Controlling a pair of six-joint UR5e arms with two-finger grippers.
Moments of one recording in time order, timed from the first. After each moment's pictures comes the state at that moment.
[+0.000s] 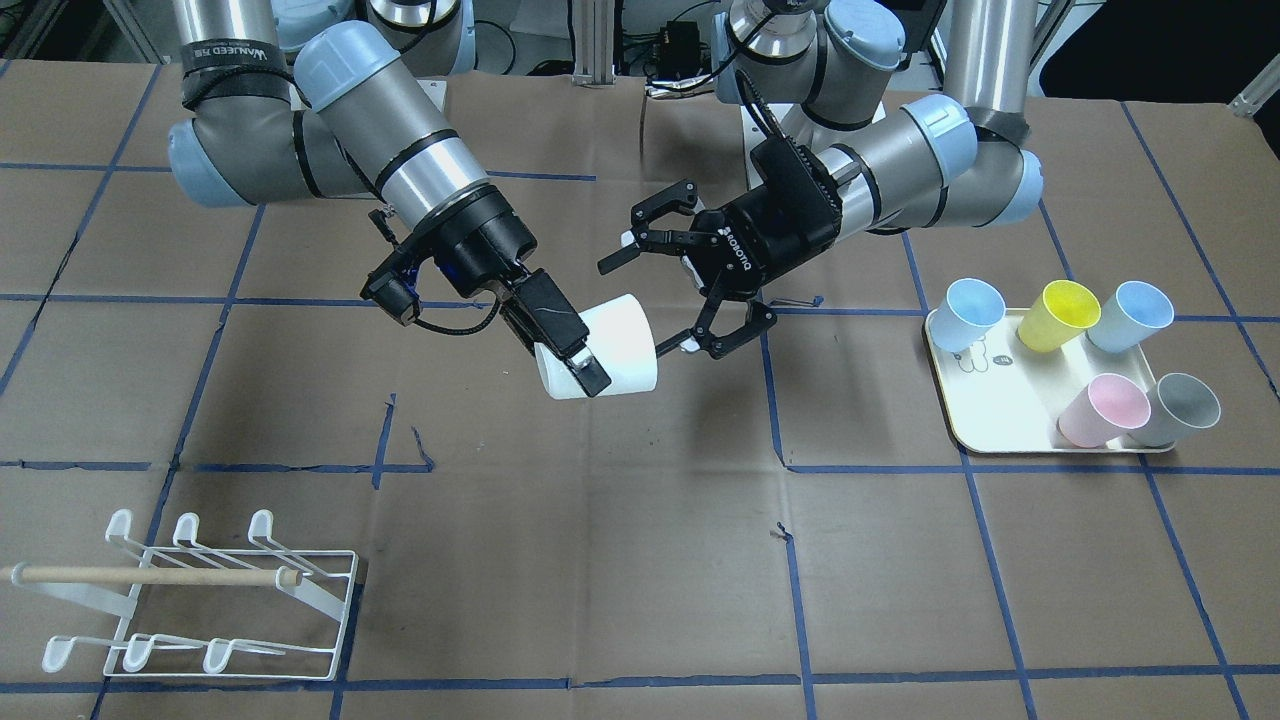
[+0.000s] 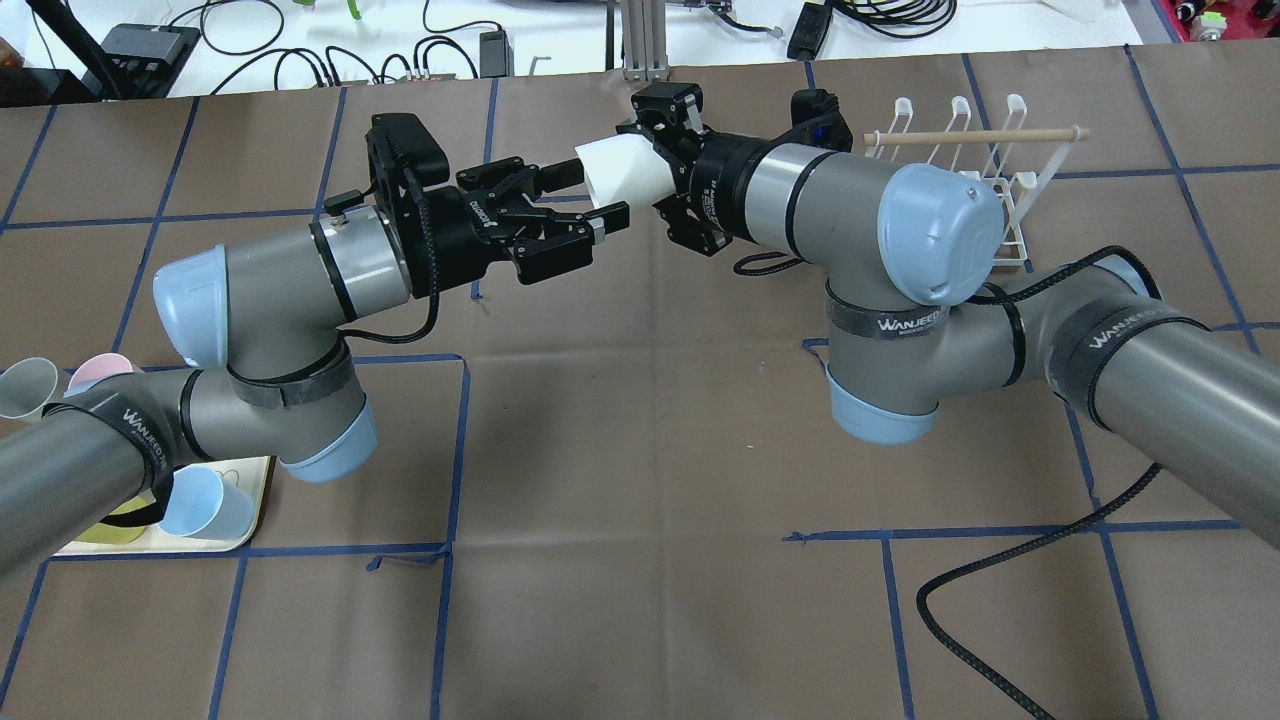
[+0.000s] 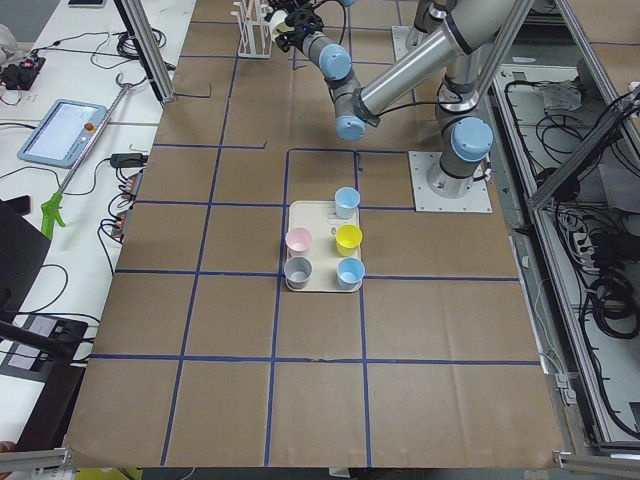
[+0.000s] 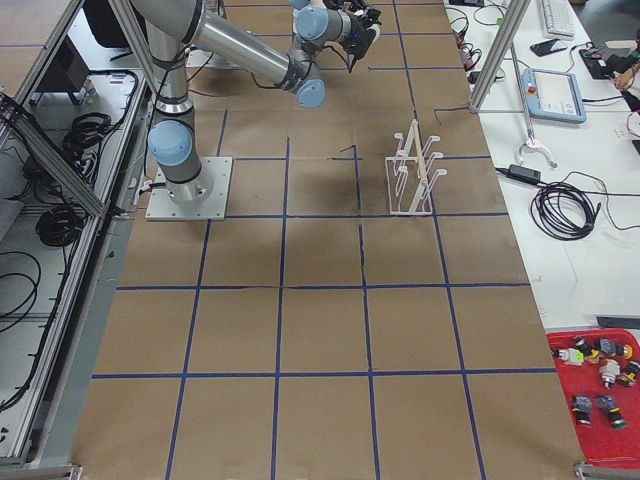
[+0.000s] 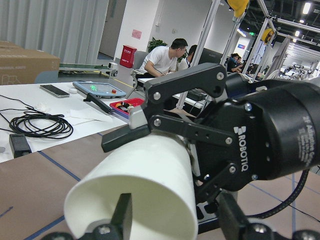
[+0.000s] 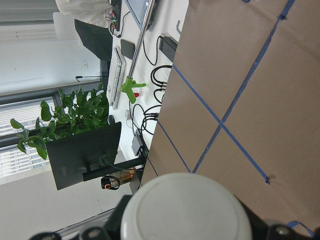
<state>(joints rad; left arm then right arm) -1.49 -1.80 -2.16 0.32 0.45 0.14 1.75 -1.34 2.00 -3.25 -1.06 1.44</state>
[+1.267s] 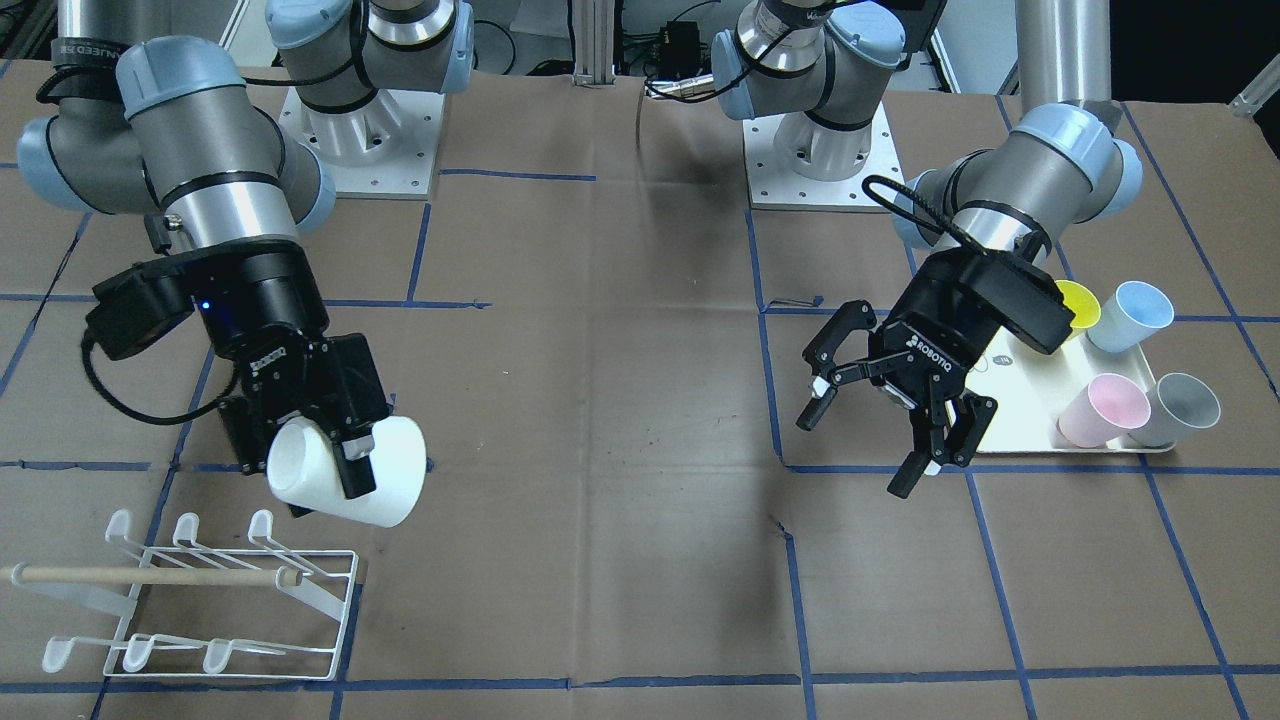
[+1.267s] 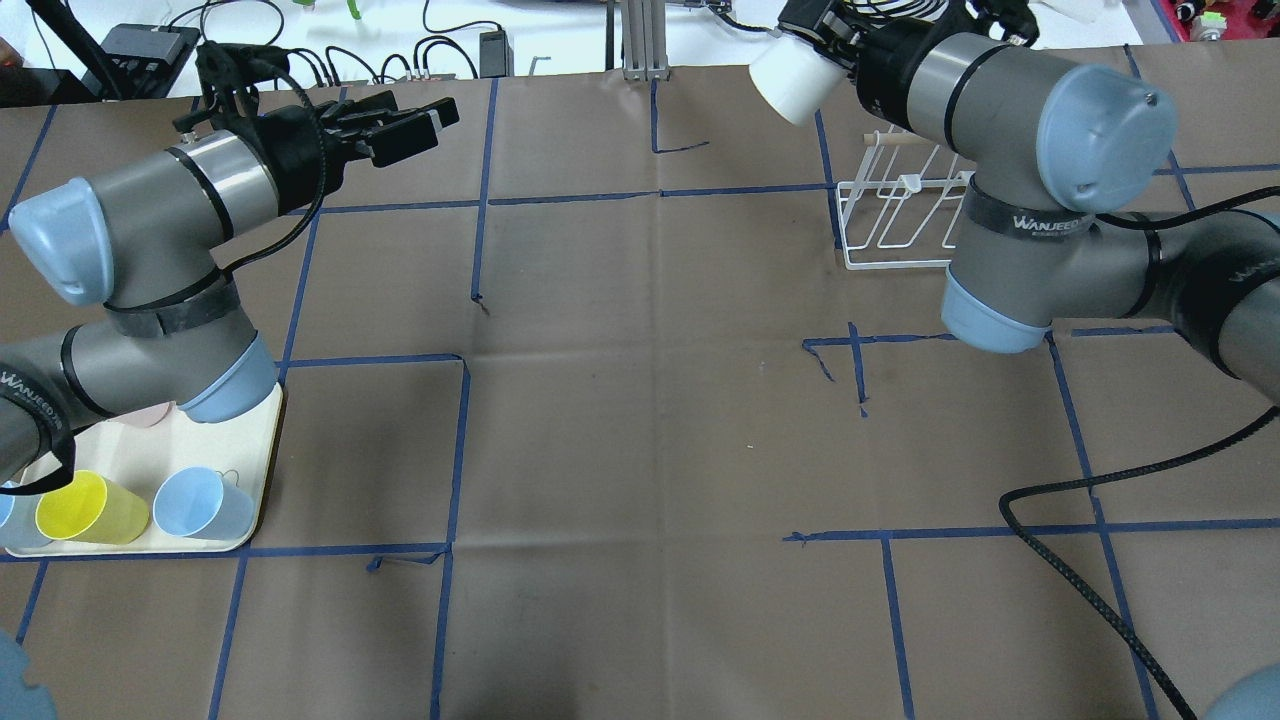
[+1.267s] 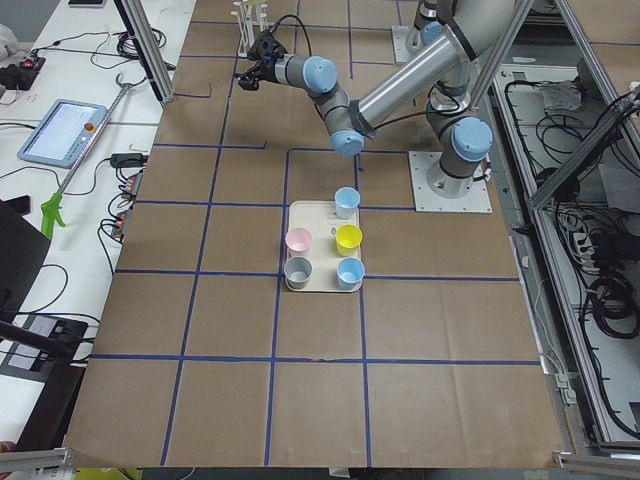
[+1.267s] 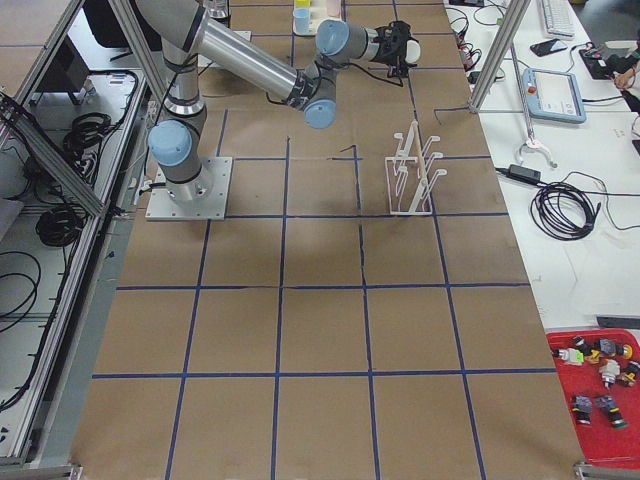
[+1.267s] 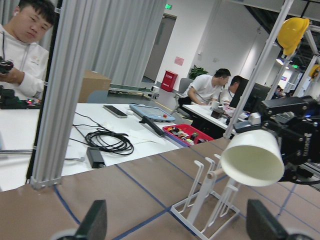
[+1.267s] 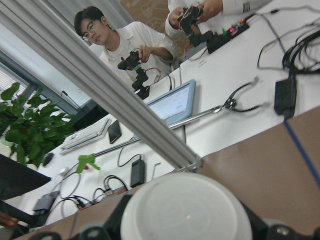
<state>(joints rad) -1.34 -1.80 -2.02 0.05 0.82 0.08 1.51 -1.31 1.91 -3.27 -1.18 0.46</state>
